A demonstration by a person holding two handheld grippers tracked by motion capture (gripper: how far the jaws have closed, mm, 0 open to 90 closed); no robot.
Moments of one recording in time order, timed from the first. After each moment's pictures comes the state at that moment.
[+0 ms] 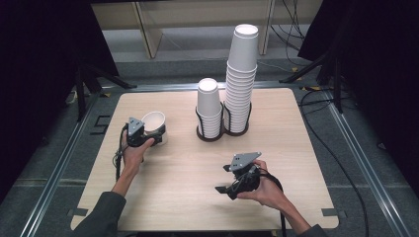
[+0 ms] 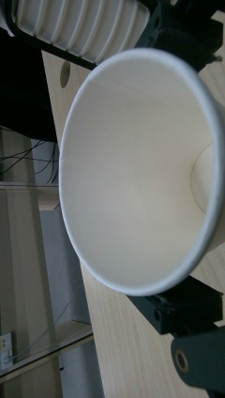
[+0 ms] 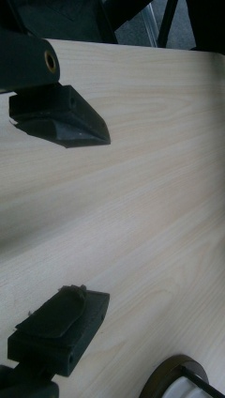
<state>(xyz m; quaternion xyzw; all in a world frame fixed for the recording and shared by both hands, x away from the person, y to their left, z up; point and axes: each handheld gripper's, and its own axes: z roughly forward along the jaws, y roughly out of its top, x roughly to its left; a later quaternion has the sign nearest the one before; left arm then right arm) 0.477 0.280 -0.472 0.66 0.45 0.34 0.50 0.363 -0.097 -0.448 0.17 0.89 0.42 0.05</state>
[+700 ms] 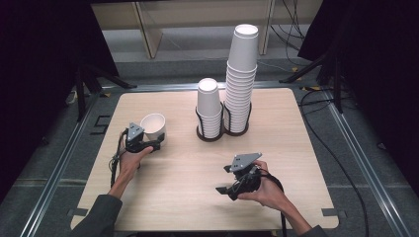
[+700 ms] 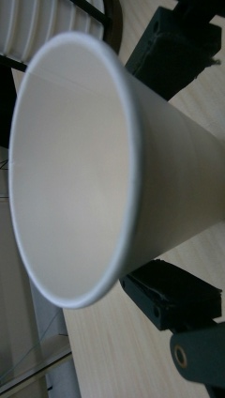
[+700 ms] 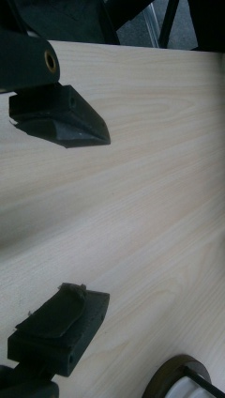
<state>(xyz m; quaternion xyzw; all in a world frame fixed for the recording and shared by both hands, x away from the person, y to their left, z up) 0.464 0.289 -0.487 0.70 0.44 0.31 0.48 0.361 -0.099 -0.448 0.17 0.89 0.42 0.05</state>
